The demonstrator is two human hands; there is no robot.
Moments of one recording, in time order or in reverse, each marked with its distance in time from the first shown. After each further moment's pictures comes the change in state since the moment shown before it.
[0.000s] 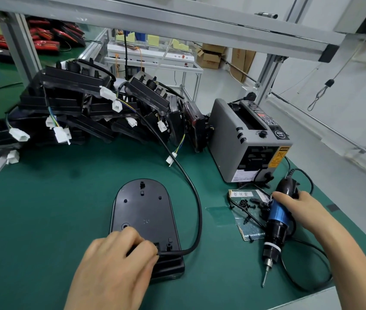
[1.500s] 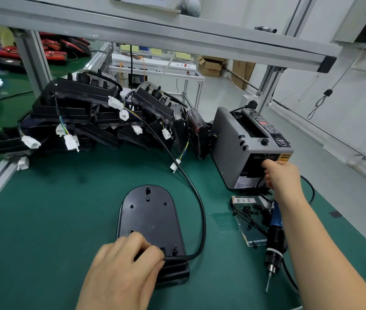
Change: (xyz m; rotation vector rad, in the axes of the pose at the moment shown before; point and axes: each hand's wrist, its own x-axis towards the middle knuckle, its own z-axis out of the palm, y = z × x) left_hand 0.000 0.003 0.000 0.006 0.021 -0.024; right_hand 0.026 -0.082 0.021 0.699 0.168 -0.099
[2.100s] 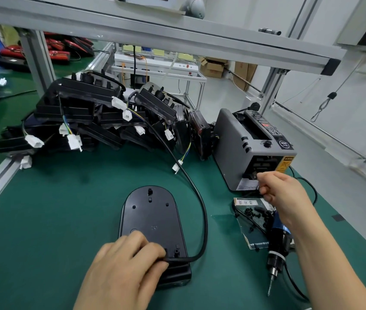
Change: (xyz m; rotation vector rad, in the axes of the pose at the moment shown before) left_hand 0.003 -0.001 -0.012 -0.129 -0.140 -0.067; right_hand -0.043 0.005 -0.015 0.061 -0.316 -0.084
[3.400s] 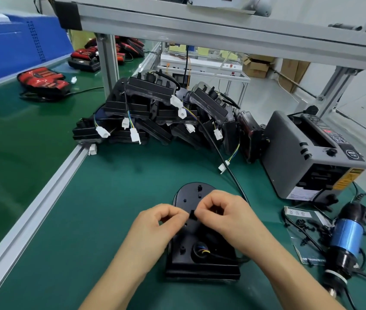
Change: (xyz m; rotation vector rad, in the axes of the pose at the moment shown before) left_hand 0.018 -0.036 -0.016 -0.771 0.027 -0.718; right_hand -0.098 -0.031 0.152 -0.368 -0.582 -0.349
